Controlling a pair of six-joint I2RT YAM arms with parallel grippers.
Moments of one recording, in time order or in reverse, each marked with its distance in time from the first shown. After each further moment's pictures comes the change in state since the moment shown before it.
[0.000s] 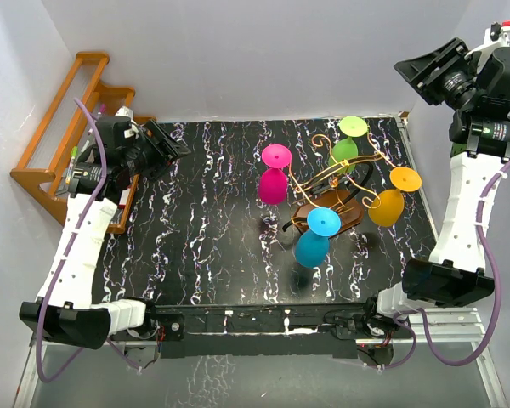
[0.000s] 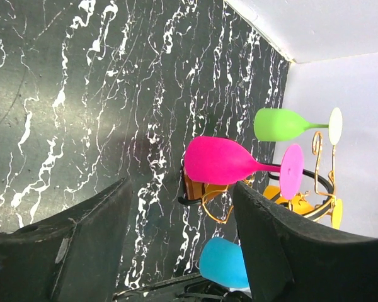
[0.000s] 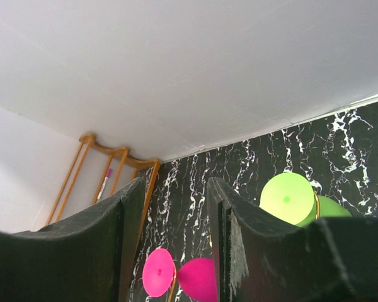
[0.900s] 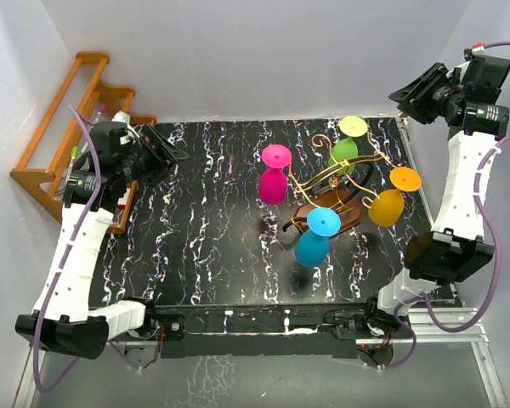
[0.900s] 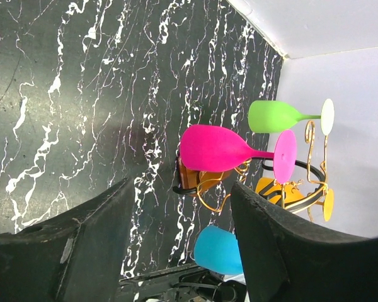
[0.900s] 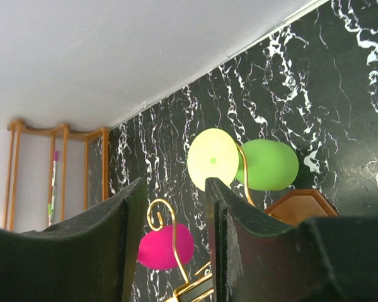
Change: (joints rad) left arm -0.007 -0.059 -0.014 -0.035 0.014 -0.029; right arm -0.026 0.165 0.068 -0.298 0.046 -0.125
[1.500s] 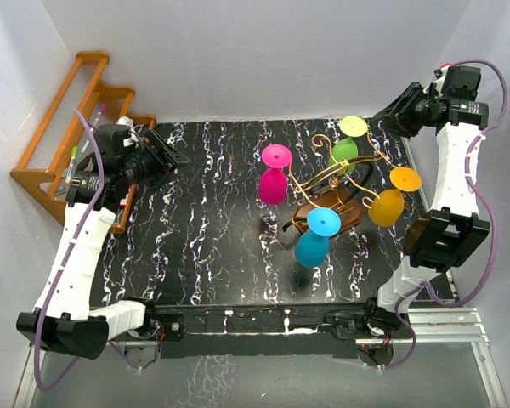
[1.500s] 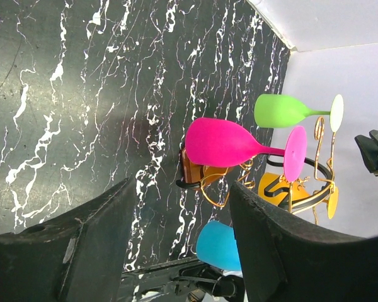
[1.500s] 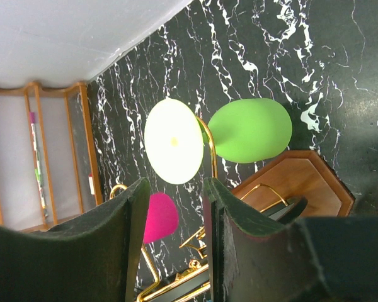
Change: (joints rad) left arm 0.000 0.000 -0.038 -0.001 0.014 -0.011; right arm 0.028 0.114 -0.048 -0.090 -0.067 -0.073
